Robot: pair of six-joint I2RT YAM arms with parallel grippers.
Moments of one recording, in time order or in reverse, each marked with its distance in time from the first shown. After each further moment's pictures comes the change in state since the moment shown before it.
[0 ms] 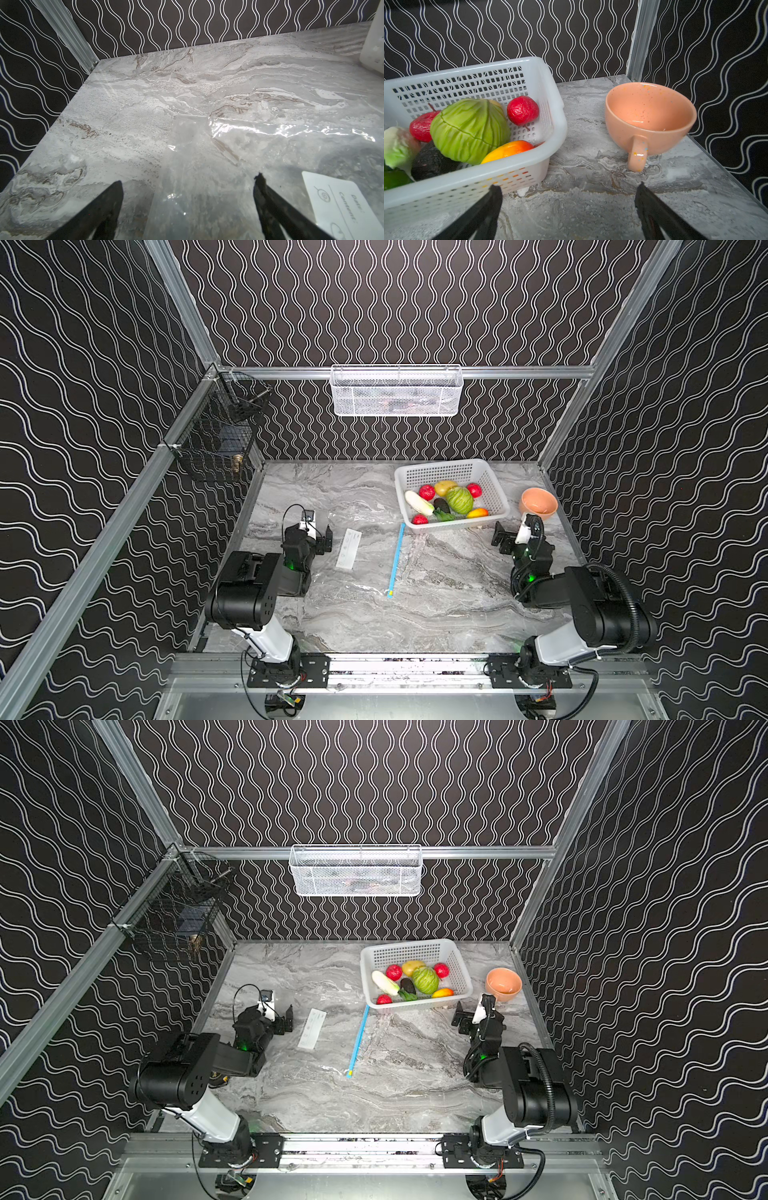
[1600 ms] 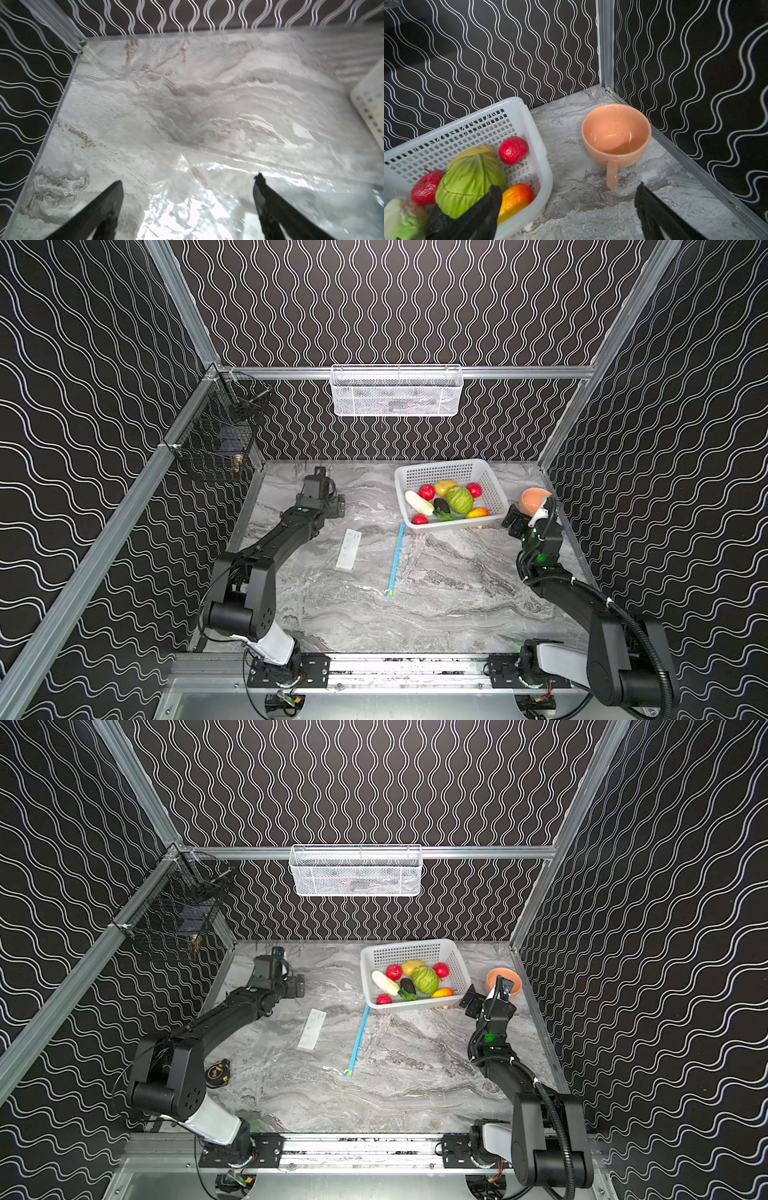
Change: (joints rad) left arm -0.165 -0.042 0.739 -1.189 -0.172 -0.203; right arm 0.038 -0.307 0.230 -0.592 0.191 0.194
